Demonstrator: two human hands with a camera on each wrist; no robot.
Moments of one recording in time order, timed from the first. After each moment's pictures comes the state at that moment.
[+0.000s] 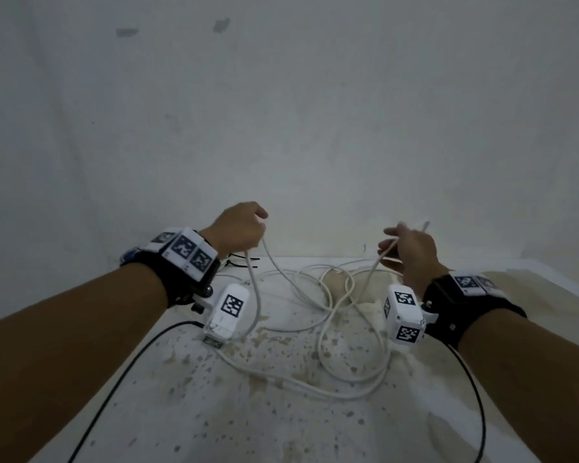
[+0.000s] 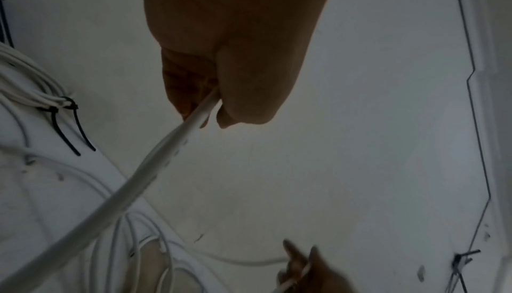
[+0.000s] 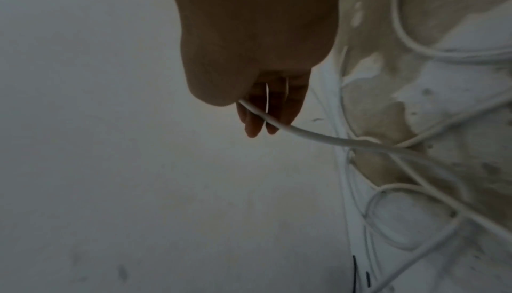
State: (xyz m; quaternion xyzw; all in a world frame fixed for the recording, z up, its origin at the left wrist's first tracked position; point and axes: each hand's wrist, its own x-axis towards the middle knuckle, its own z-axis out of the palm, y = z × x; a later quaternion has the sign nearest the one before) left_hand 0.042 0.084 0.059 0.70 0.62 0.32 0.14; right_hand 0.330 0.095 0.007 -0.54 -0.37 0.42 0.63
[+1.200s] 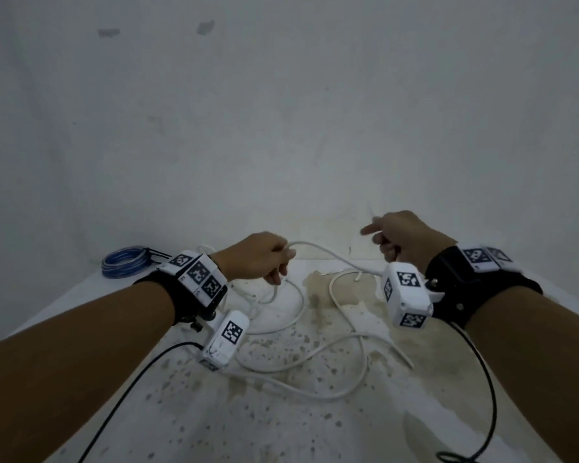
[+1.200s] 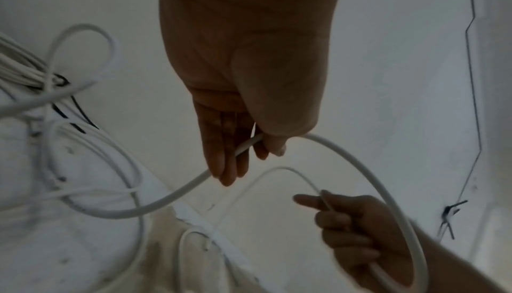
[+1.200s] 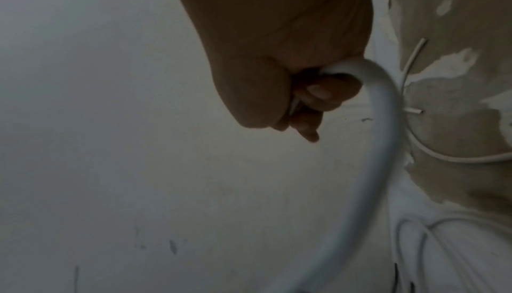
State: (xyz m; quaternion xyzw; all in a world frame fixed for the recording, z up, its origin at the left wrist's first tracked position) left_hand 0.089 0.075 0.029 0.80 0.49 0.25 0.25; right_hand 0.344 0.074 0.062 -0.61 -0.47 0.43 0.46
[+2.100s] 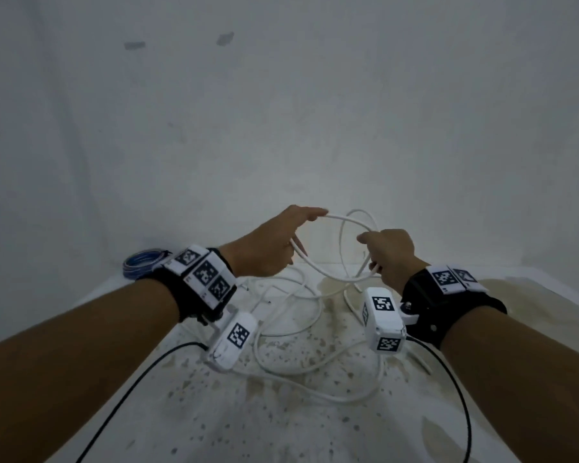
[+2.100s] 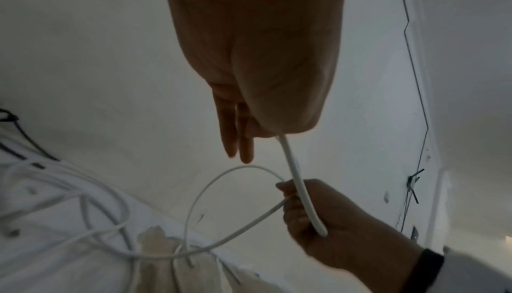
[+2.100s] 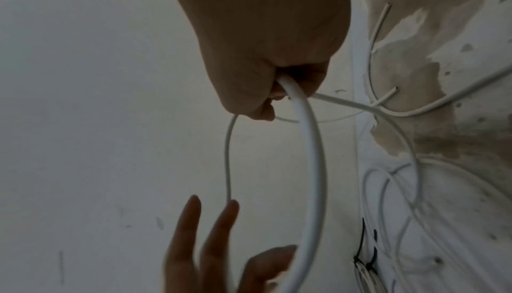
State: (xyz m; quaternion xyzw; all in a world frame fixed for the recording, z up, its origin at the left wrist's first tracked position) left_hand 0.080 0.050 0.060 0.87 0.39 0.27 0.12; right_hand 0.302 0.084 0.029 -0.61 -0.45 0.34 0.57
